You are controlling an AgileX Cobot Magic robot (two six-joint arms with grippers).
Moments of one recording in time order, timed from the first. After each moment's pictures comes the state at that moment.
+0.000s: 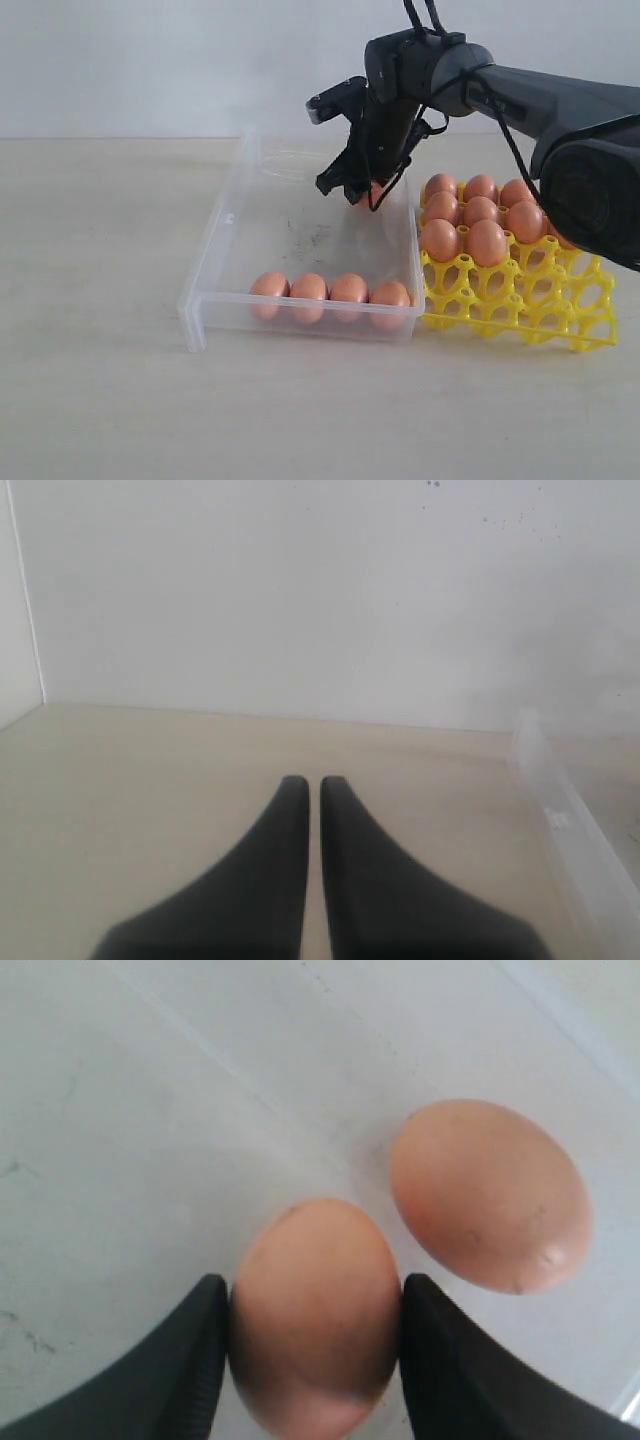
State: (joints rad) left arm 0.08 0.00 0.00 0.34 0.13 -0.40; right arm 0.44 2.52 -2.25 -0.05 0.98 -0.19
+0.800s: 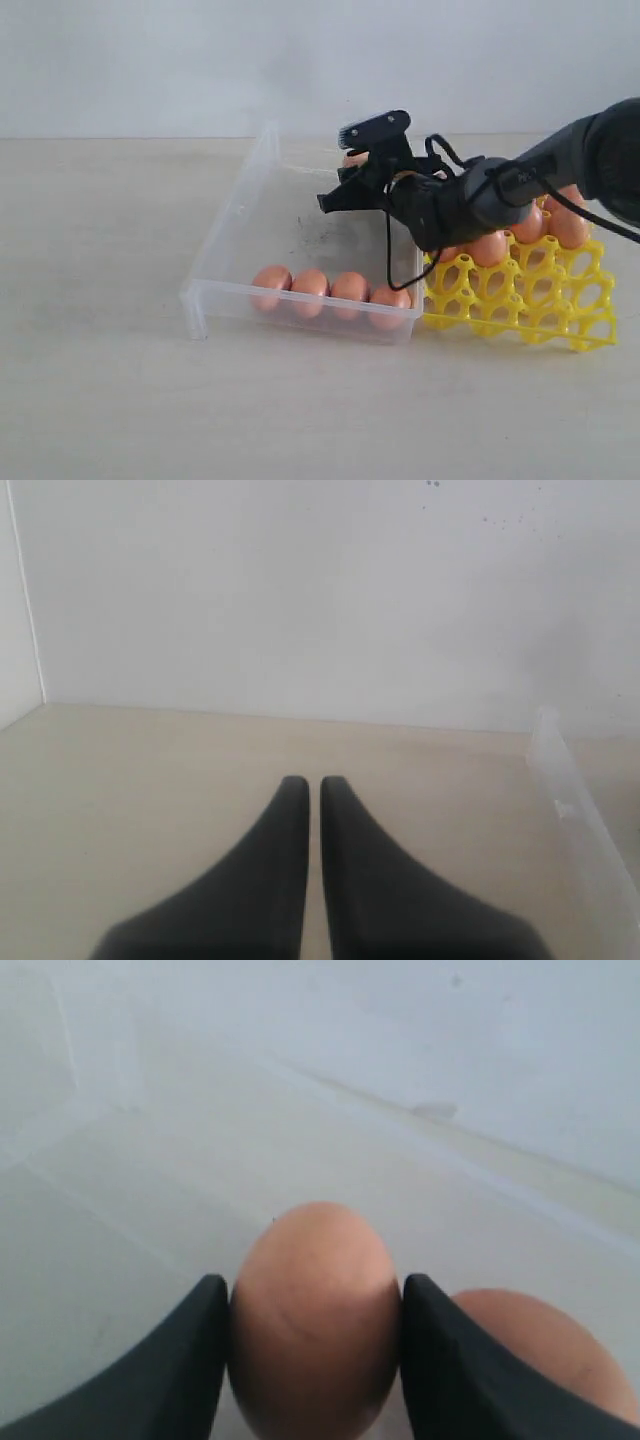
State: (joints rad) left arm 0.08 0.00 0.00 0.34 0.13 -0.40; right arm 0.44 2.39 -1.43 0.12 -0.51 -0.21
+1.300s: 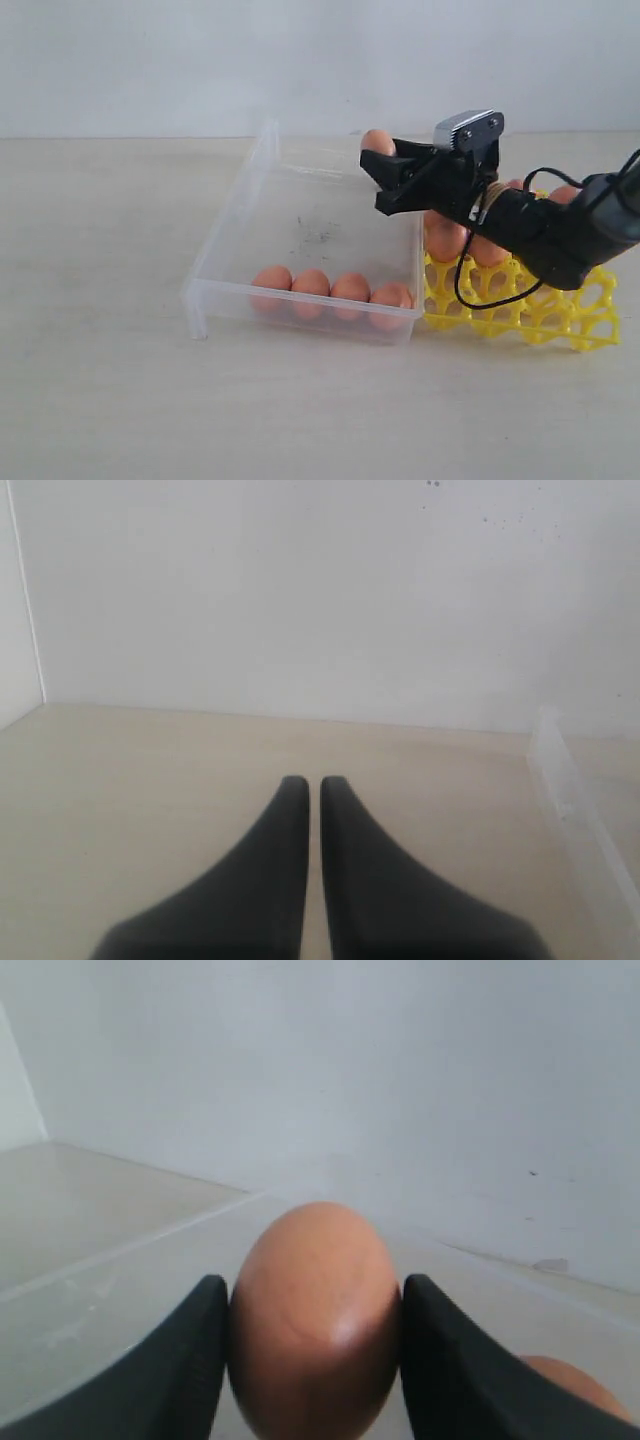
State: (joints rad) left arm 0.08 0.00 0.00 0.34 0.13 -0.40; right arm 0.21 2.29 -1.10 -0.59 -1.20 0.38
